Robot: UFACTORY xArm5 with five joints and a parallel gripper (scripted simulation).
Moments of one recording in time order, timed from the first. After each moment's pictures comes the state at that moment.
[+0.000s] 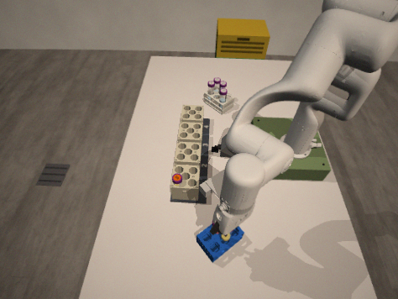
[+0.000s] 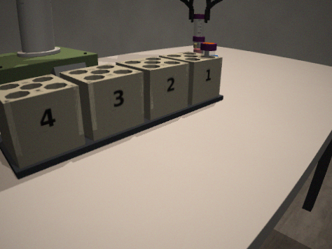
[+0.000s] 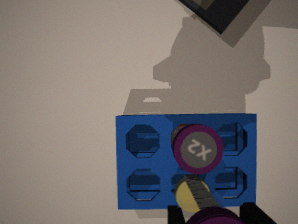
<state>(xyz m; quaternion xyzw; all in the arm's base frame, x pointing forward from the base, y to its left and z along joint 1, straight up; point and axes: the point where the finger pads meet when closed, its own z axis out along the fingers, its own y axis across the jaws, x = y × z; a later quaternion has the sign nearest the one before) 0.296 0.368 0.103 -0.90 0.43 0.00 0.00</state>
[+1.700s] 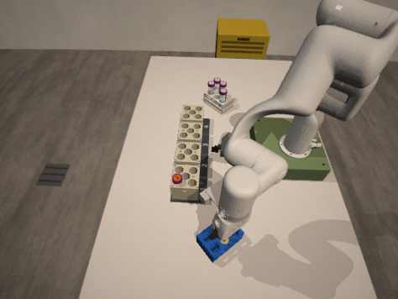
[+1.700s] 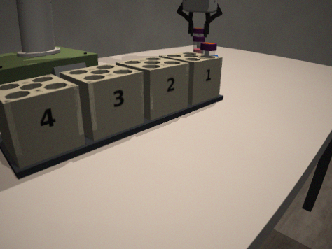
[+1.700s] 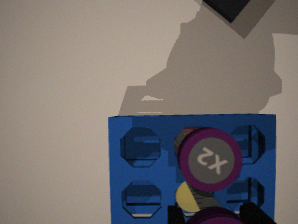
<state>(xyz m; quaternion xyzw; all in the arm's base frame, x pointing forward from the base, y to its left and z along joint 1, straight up) 0.296 0.368 0.061 -0.90 0.43 0.00 0.00</state>
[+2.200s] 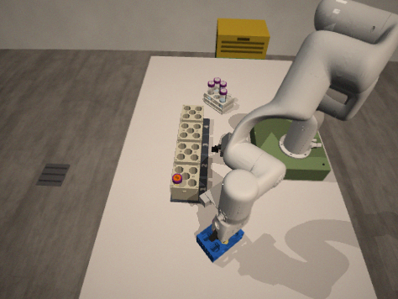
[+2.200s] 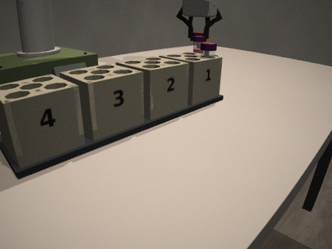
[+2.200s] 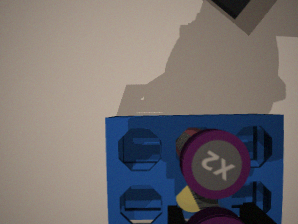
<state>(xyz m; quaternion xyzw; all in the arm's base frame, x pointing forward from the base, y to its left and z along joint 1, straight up) 0.296 0.368 0.048 -0.90 0.43 0.00 0.00</state>
